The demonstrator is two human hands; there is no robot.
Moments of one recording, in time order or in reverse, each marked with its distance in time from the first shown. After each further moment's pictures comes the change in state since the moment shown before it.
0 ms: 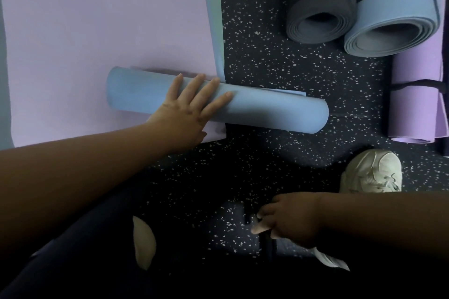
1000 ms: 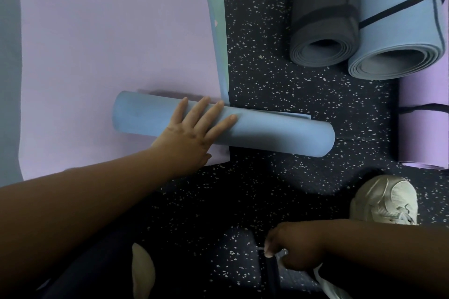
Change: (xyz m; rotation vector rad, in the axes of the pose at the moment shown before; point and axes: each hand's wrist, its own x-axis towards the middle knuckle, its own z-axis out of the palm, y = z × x) left_hand 0.003 -0.001 0.004 -0.027 0.070 0.001; right_hand 0.010 0.011 0.011 0.755 0.201 0.245
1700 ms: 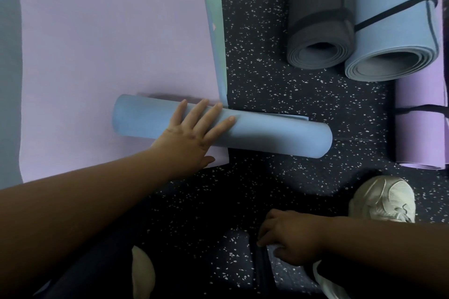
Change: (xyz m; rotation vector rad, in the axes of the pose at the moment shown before) left_hand 0.002 -0.002 0.001 -0.017 0.020 0.010; right_hand -0.006 -0.005 -0.011 -0.264 0.182 -0.121
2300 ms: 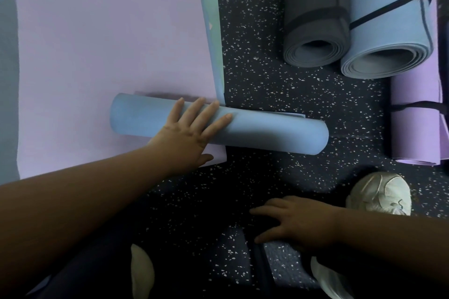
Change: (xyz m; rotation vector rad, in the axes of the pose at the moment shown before) left_hand 0.002 -0.002 -0.001 -0.032 -0.016 0.009; right_hand -0.016 0.032 0.006 -0.407 0.262 -0.209
